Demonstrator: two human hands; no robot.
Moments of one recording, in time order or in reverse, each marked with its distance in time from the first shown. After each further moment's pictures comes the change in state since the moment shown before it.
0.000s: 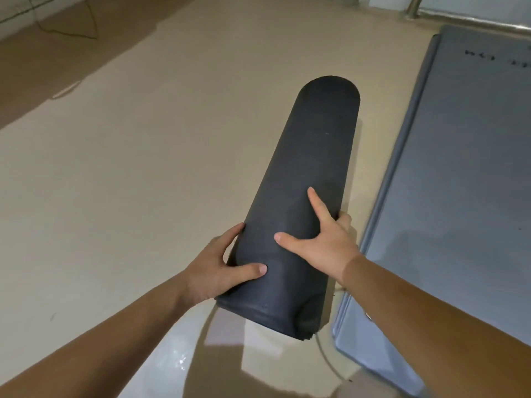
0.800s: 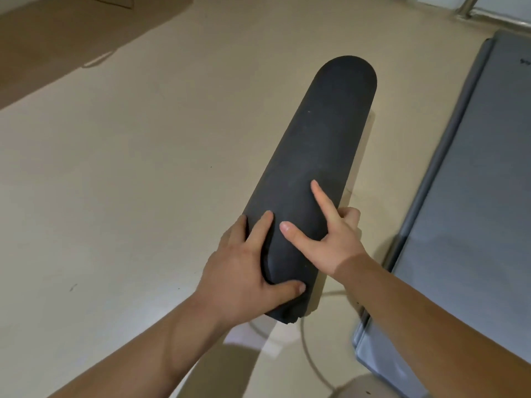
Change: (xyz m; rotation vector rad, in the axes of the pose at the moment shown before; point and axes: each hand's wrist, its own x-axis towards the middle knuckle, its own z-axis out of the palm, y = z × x) left_hand -0.025 -0.009 0.001 0.448 0.293 0.251; right_hand 0.004 -0.031 0.039 0.081 -0.027 -0.134
